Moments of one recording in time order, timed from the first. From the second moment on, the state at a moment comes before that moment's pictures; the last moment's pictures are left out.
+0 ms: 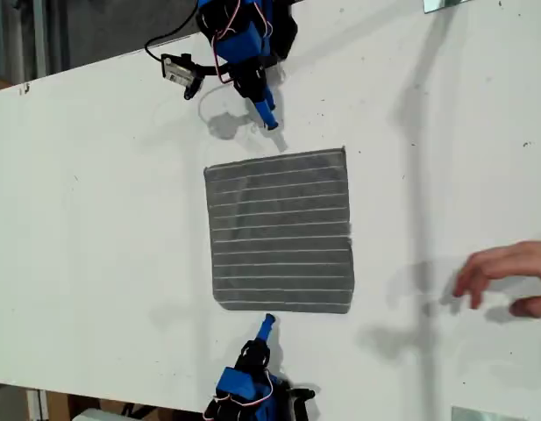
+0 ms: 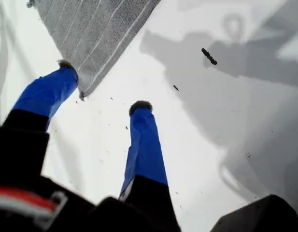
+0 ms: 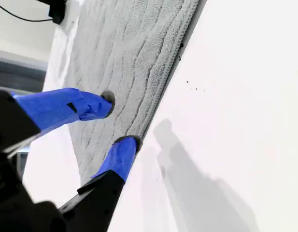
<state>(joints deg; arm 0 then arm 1) -4.9 198.3 178.4 74.9 -59.9 -6.9 188.3 167.1 81.3 86.0</state>
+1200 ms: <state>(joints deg) -7.2 198.3 178.4 75.1 -94.7 7.5 188.7 162.7 86.2 84.9</state>
